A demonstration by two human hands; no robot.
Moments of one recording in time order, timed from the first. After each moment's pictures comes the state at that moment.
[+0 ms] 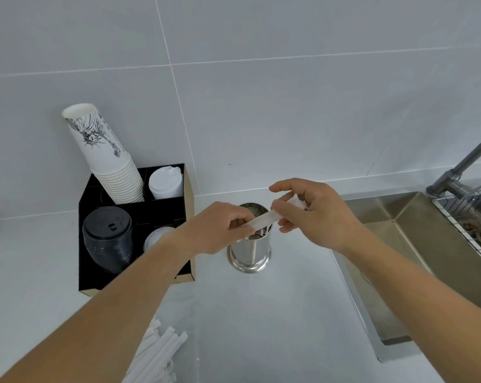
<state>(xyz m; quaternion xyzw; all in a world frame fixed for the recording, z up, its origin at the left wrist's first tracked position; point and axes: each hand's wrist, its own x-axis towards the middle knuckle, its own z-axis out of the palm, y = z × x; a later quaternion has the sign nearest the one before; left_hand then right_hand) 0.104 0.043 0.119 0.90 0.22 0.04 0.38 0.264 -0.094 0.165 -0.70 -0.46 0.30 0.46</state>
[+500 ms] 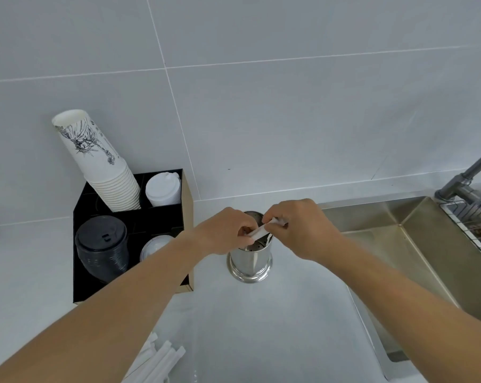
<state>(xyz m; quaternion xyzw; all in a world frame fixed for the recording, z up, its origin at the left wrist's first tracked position) 0.145 0.070 0.087 0.93 0.23 -0.03 0.27 0.279 -0.059 0.125 -0.74 -0.60 0.15 0.26</state>
